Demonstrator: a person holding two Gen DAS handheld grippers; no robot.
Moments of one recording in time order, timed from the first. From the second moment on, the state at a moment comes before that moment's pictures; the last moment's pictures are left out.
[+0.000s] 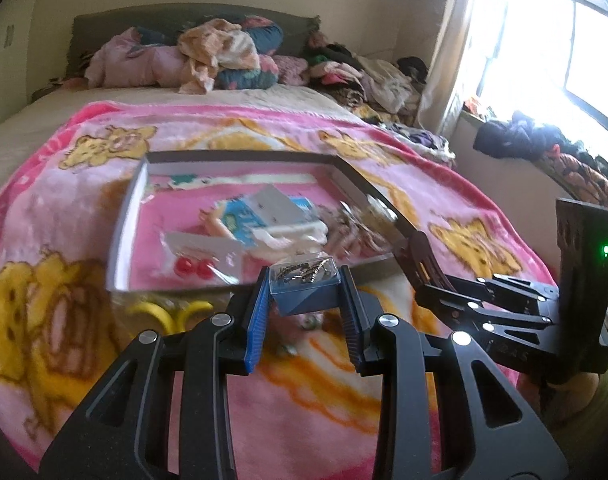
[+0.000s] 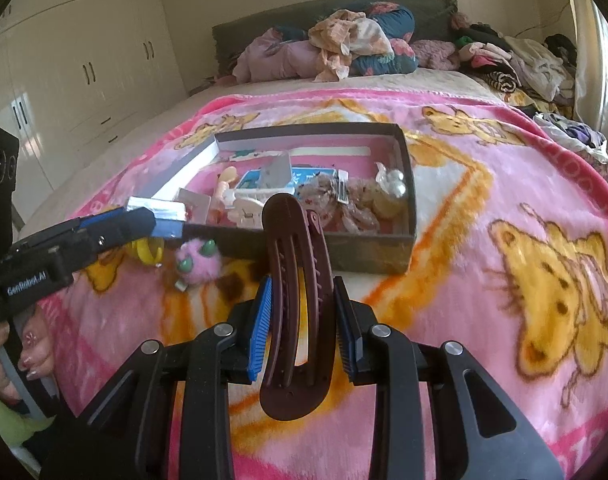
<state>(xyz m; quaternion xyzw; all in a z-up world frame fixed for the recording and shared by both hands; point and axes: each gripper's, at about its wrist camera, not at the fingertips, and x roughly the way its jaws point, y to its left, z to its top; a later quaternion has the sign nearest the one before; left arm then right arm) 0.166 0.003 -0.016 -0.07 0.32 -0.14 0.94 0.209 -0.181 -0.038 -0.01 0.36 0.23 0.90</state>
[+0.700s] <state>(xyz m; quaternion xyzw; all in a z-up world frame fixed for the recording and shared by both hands) 0.220 0.048 -0.003 -0.07 0.29 -0.09 0.95 0.269 -0.158 -0.017 -0.01 0.35 0.22 0.91</state>
